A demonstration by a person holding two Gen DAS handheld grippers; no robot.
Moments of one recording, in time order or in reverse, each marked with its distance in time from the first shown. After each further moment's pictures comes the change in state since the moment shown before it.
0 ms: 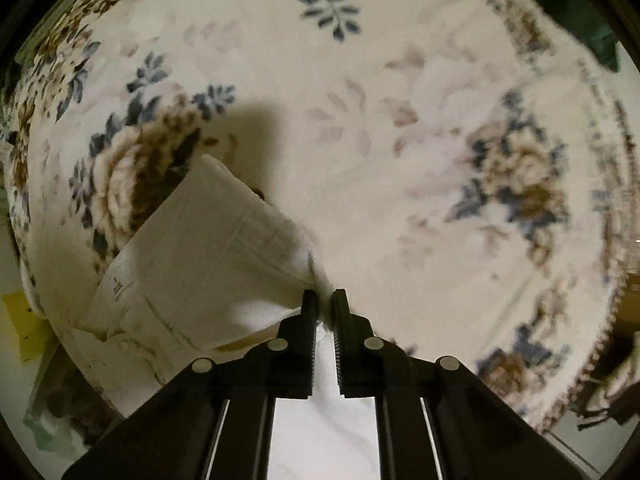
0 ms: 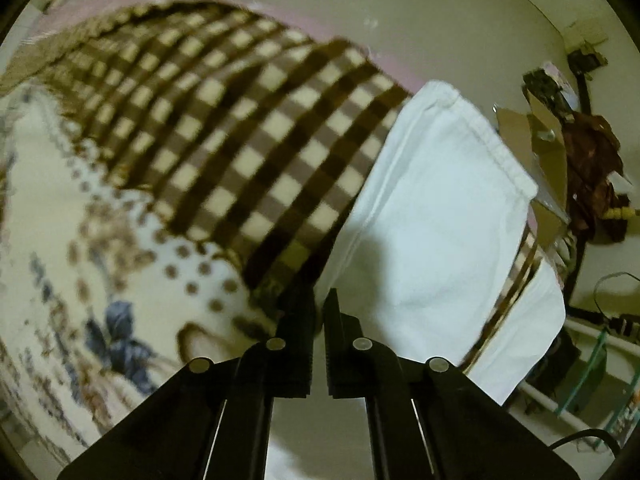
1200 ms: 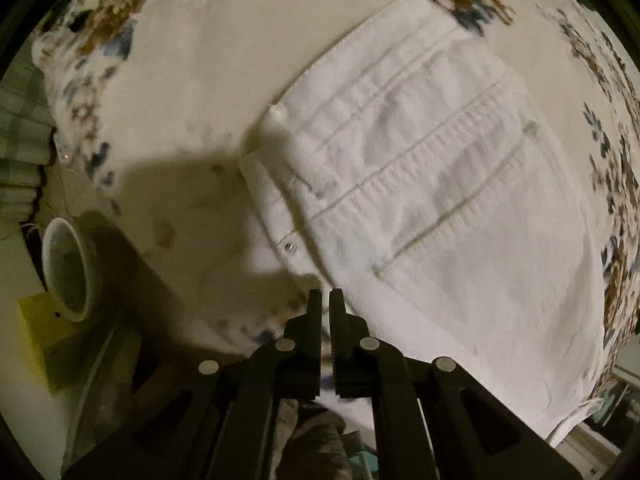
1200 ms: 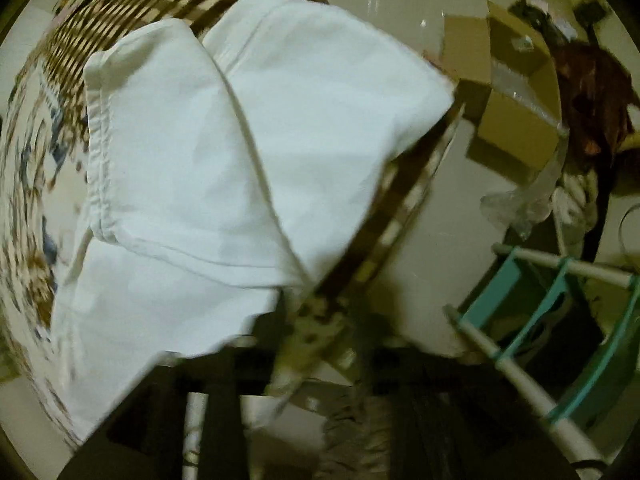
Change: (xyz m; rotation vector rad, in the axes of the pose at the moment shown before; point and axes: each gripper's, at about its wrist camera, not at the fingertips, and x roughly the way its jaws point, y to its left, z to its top) left arm 0.058 0.252 -0.207 0.179 -0.018 0.092; right arm 0.052 -0.328 -0.204 -0.067 0.031 0.094
